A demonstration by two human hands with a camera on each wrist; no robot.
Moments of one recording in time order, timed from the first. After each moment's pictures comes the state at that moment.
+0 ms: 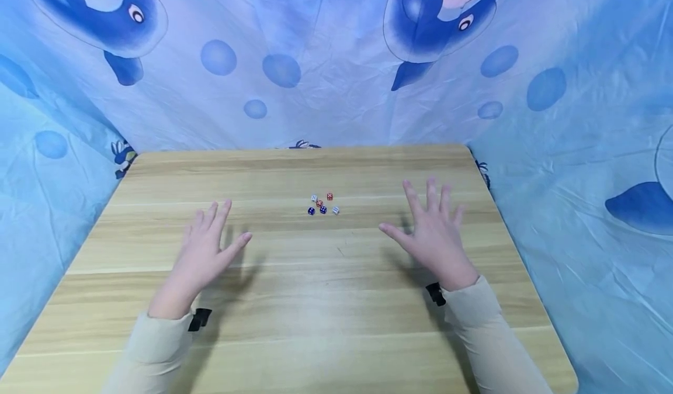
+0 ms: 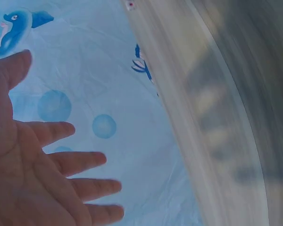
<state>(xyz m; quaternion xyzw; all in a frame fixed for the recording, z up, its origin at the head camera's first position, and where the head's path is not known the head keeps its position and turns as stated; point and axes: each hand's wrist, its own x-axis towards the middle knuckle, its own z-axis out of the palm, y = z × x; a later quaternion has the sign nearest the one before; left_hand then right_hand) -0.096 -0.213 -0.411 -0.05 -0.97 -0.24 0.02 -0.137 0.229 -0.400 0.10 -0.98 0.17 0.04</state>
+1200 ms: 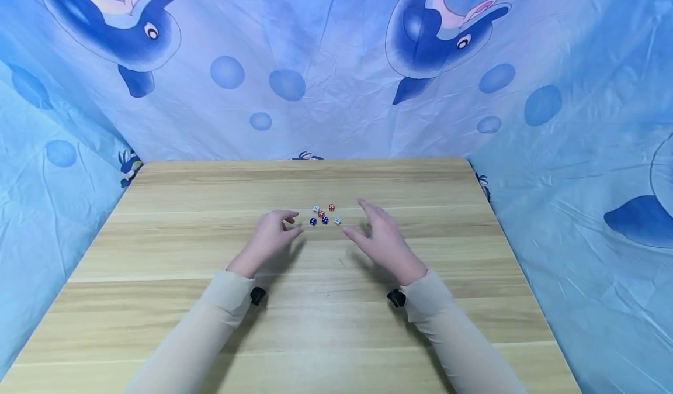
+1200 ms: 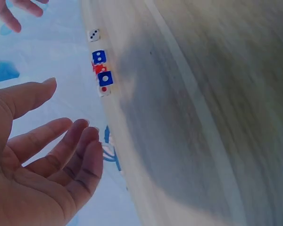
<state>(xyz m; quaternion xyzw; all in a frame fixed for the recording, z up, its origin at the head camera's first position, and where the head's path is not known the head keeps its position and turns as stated) -0.174 -0.127 -0.443 -0.06 -0.92 -0.39 -0.03 -0.162 0.154 -0.424 0.17 -0.92 0.35 -0.01</state>
